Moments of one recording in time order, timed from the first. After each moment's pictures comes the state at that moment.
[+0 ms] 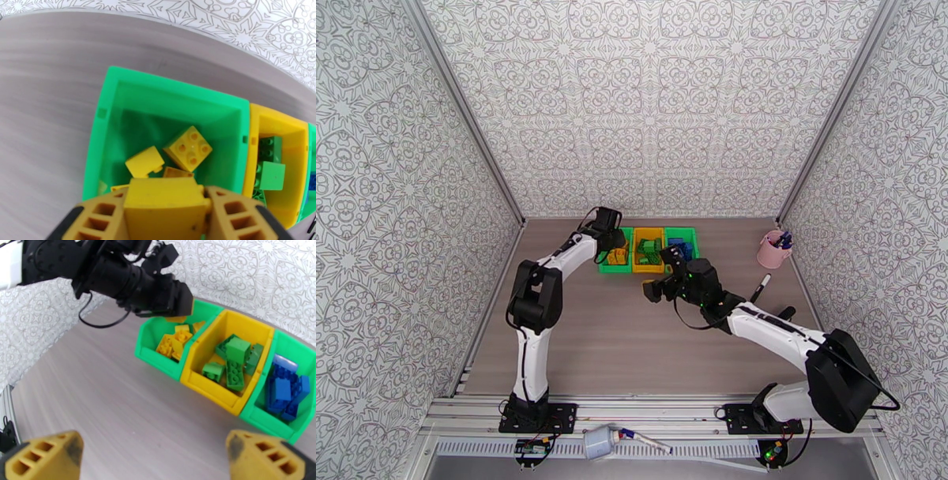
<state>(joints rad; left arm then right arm) -0.34 2.18 1.78 -0.44 -0.12 -0.54 0.64 1.41 0.83 0.19 -0.15 0.18</state>
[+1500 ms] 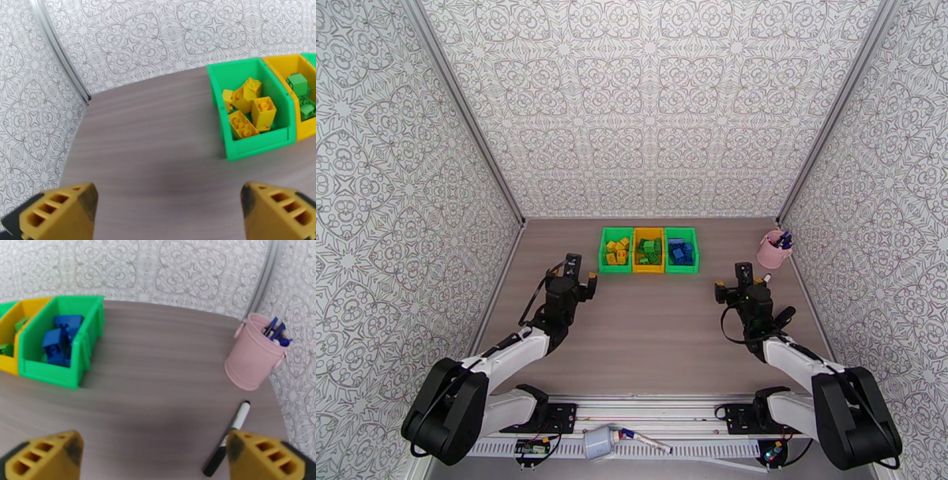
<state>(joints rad) -0.34 1.23 0.45 0.47 -0.43 0.12 0.14 1.25 0.34 0.55 0.18 -0.04</state>
